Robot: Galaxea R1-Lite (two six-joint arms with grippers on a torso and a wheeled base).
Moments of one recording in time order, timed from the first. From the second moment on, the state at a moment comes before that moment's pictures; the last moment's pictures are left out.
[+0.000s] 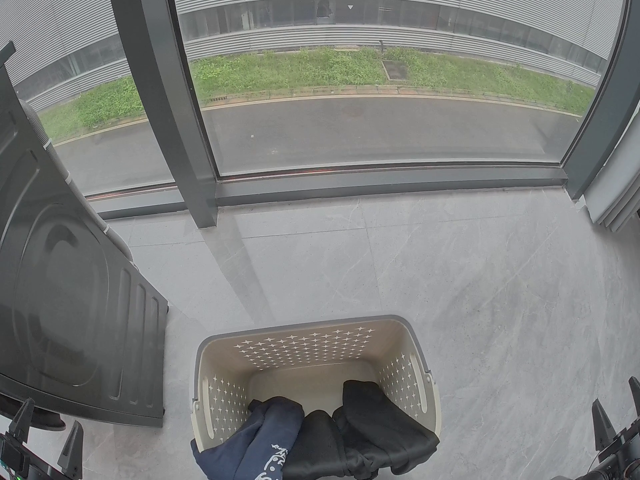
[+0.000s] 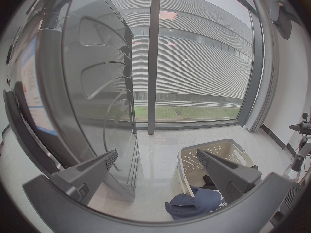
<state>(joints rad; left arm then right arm) 0.00 0.02 -0.02 0.00 0.02 -0.05 -0.02 0.02 -0.02 0.00 0.00 0.01</state>
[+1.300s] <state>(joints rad) 0.00 0.02 -0.02 0.00 0.02 -0.05 -0.02 0.02 -0.02 0.00 0.00 0.01</state>
